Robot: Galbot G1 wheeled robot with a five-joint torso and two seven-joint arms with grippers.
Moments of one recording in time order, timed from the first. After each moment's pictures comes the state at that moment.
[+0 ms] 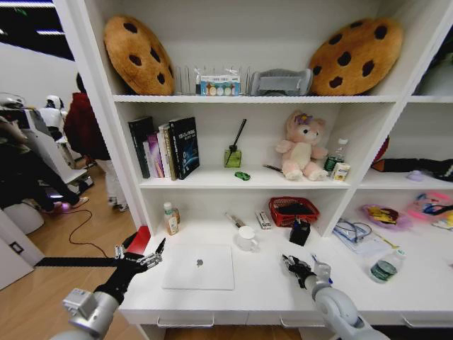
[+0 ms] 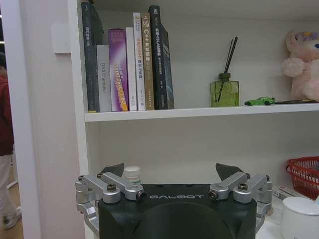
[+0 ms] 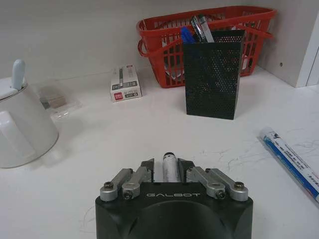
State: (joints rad) left arm 1.84 -1.12 -0.80 -2.46 -0.48 0.17 0.03; right arm -1.46 0.95 0.48 1.86 0.83 -0.36 0.31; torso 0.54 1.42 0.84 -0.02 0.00
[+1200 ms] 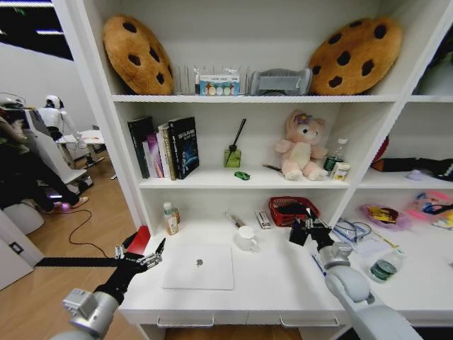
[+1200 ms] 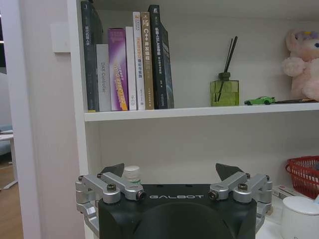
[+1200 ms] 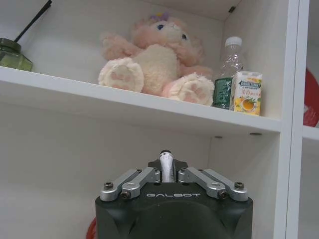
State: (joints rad) left arm 1.84 -1.12 -0.80 -2.46 -0.48 0.17 0.03; right arm -1.19 0.93 0.51 1.69 0.40 0.19 0.27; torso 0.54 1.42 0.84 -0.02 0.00
